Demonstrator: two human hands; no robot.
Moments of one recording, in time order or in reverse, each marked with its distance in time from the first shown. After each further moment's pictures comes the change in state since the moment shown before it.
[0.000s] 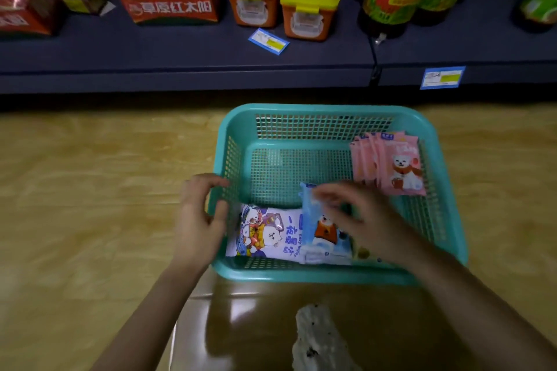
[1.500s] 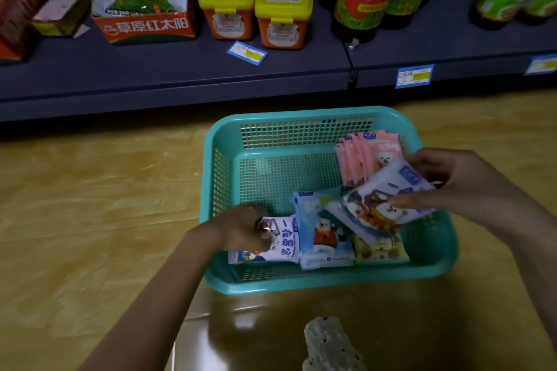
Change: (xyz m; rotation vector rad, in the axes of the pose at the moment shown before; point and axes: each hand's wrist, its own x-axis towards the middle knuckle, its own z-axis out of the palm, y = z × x) left_hand 0.044 0.007 0.041 0.556 -1.136 0.033; right_hand -0.036 0.012 -0.082 0.242 0.230 0.375
